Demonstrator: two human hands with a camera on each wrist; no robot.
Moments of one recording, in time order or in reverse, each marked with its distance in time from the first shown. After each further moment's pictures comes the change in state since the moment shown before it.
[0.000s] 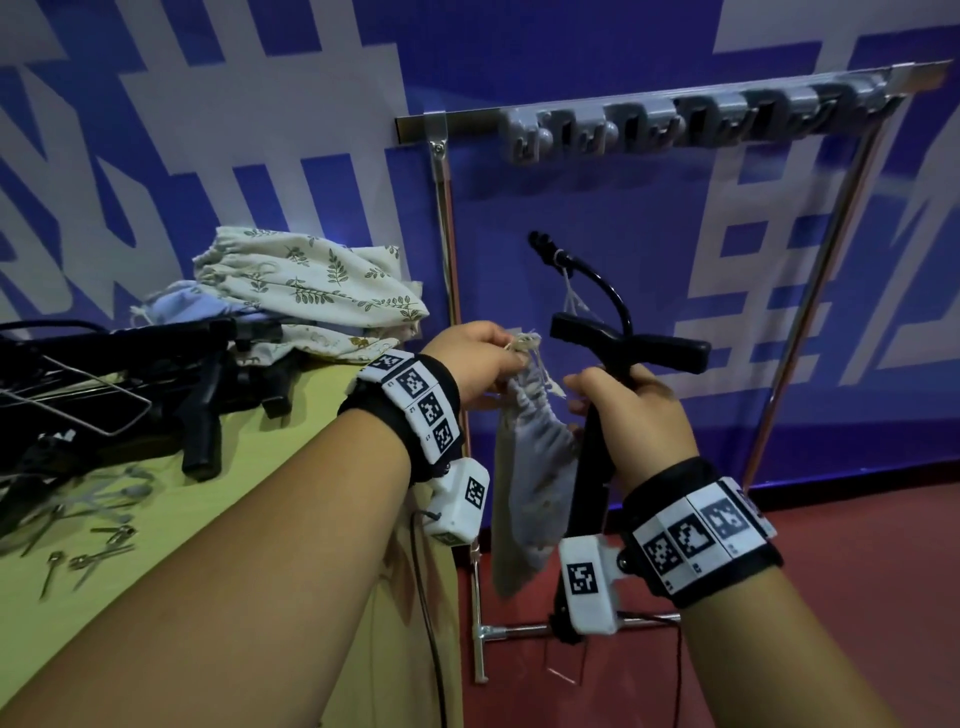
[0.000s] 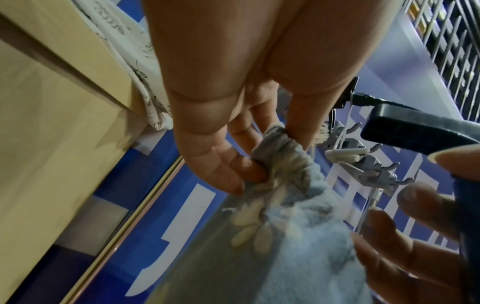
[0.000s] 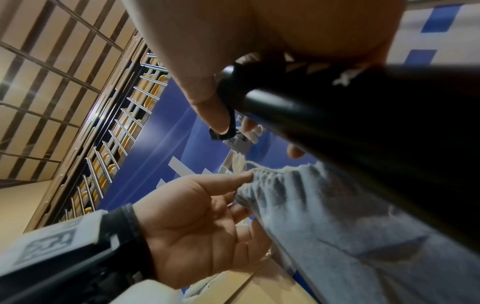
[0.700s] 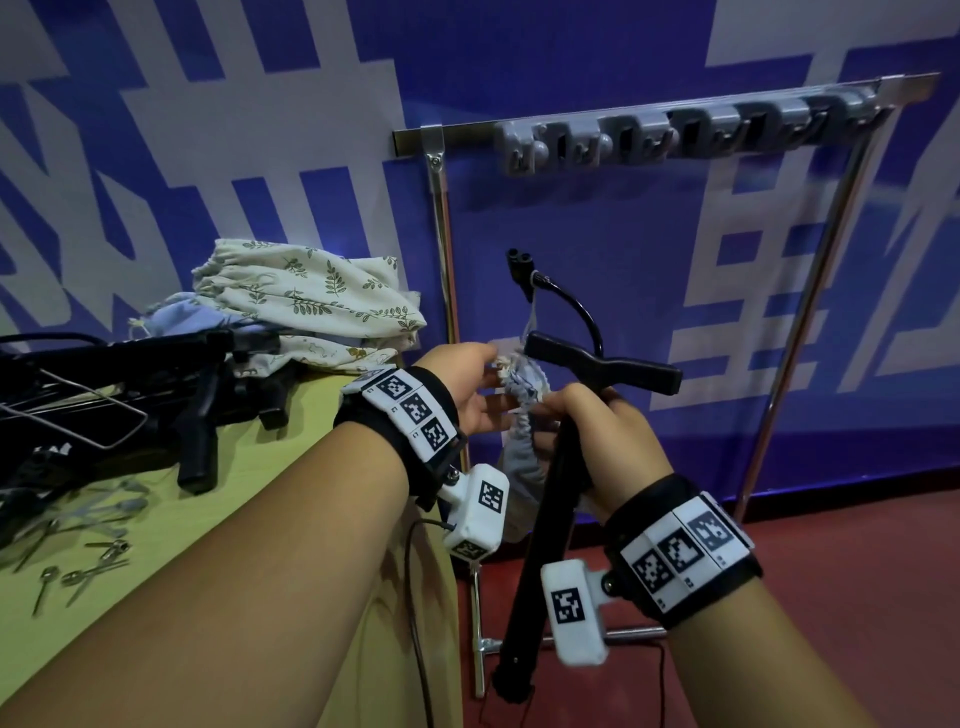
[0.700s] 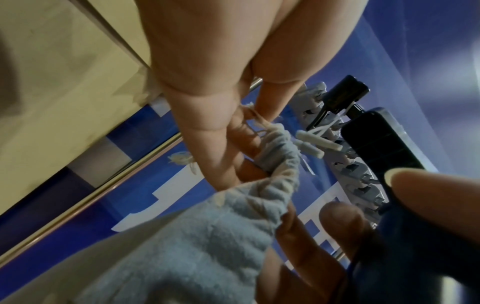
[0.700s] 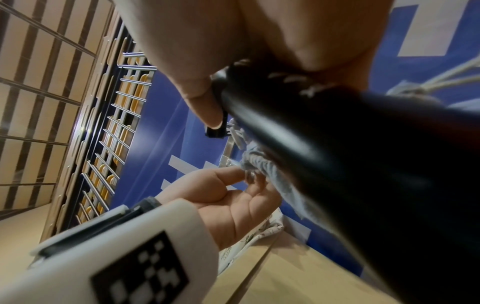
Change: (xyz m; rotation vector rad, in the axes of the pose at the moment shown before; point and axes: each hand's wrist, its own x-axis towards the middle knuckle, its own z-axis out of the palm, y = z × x) left_hand -0.005 0.004 0.008 -0.485 0.013 -0.257; right_hand 0.002 0.014 0.019 0.189 -0.138 0.131
